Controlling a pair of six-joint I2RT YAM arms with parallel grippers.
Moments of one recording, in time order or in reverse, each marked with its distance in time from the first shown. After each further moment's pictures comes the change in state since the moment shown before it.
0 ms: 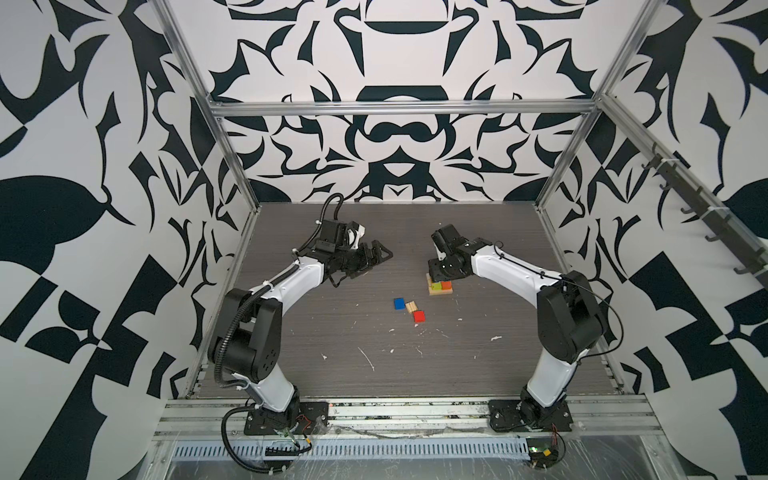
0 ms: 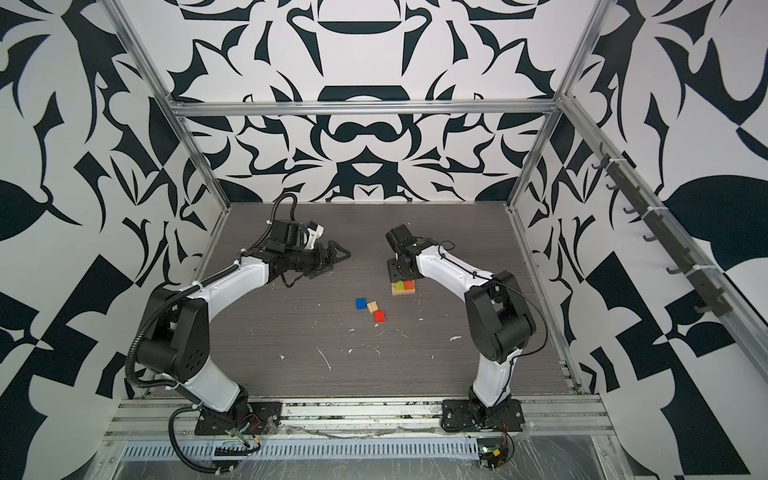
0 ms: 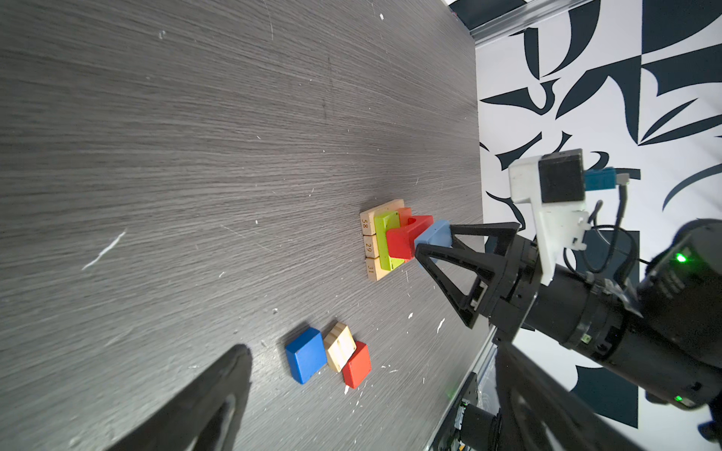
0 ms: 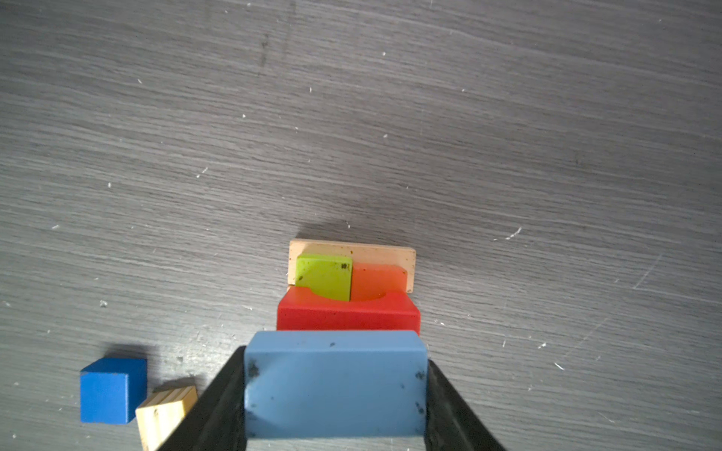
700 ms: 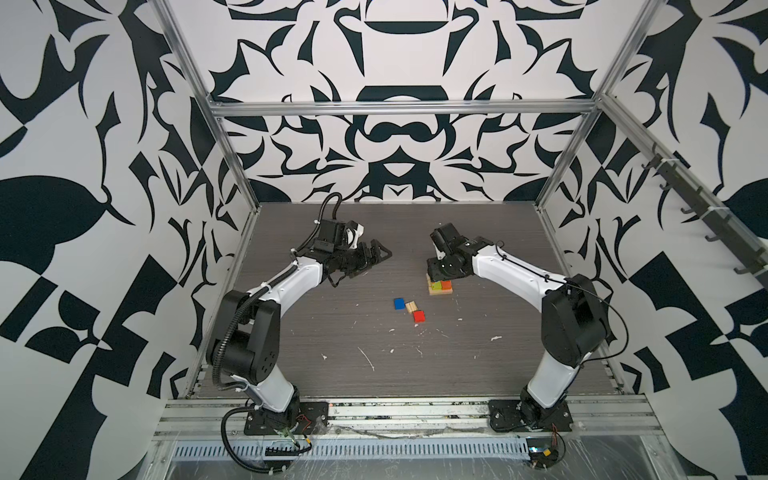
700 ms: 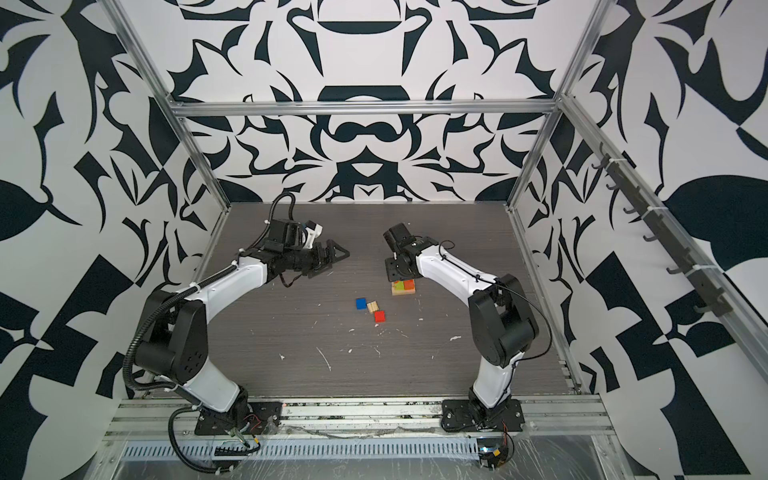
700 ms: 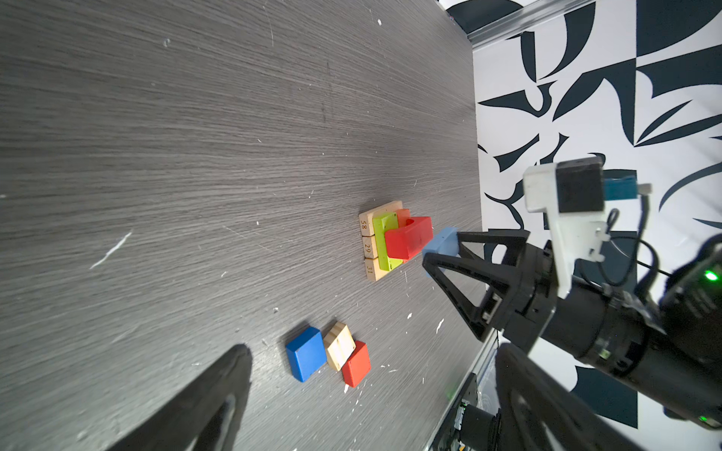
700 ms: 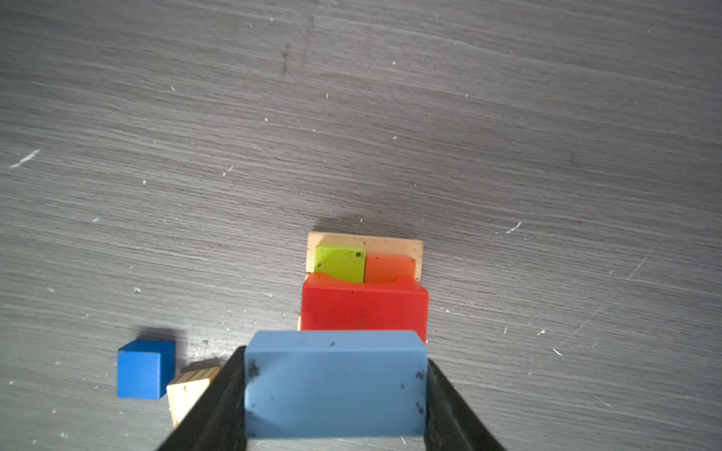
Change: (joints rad) left arm 0.006 -0.013 -0.002 -0.006 0.000 0.004; right arm 0.018 -0.026 0.013 -0.029 -0.001 0.015
